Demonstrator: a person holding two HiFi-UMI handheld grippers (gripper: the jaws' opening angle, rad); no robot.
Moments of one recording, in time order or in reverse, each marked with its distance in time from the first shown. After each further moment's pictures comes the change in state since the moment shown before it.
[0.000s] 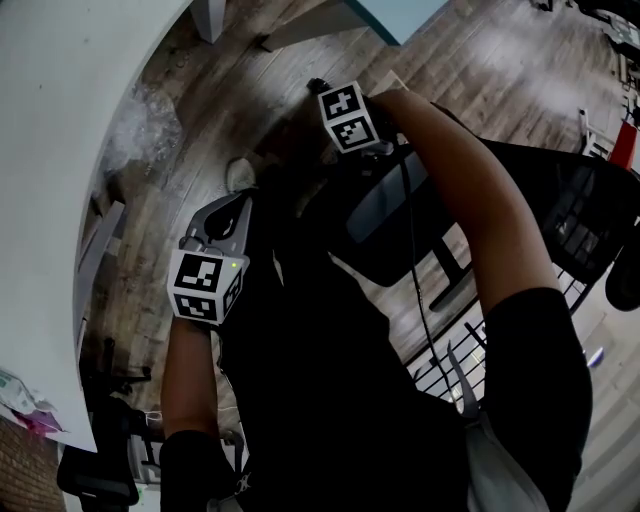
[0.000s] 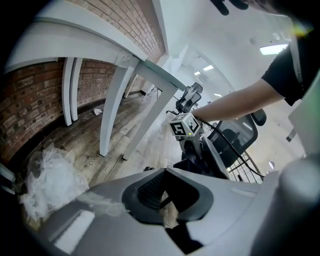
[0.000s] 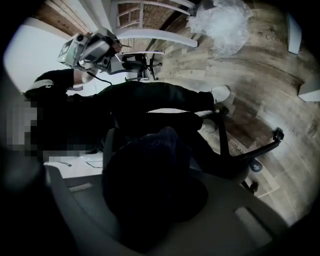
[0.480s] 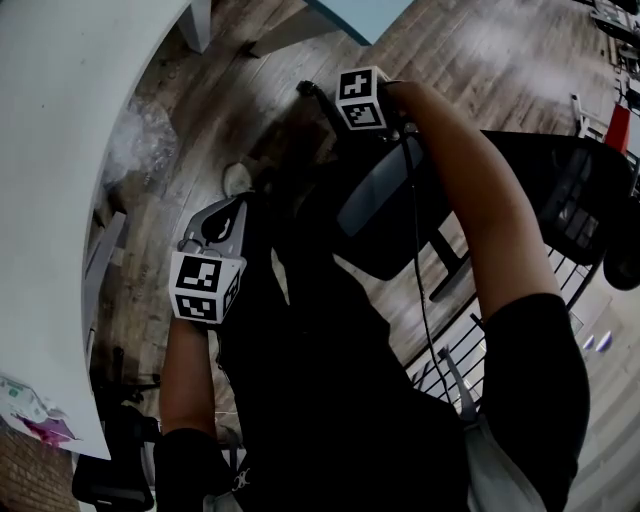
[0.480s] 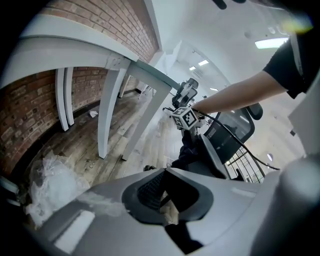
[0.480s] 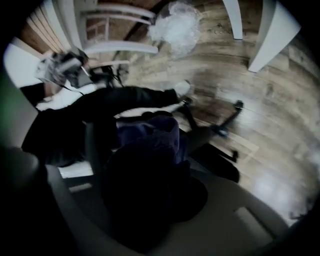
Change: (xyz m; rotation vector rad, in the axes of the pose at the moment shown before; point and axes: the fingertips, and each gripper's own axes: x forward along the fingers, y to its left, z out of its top) left arm -0.008 -0.005 0.004 0.062 0.042 -0.011; right arm -0.032 -0.031 -0.058 0.316 -0.068 -0.206
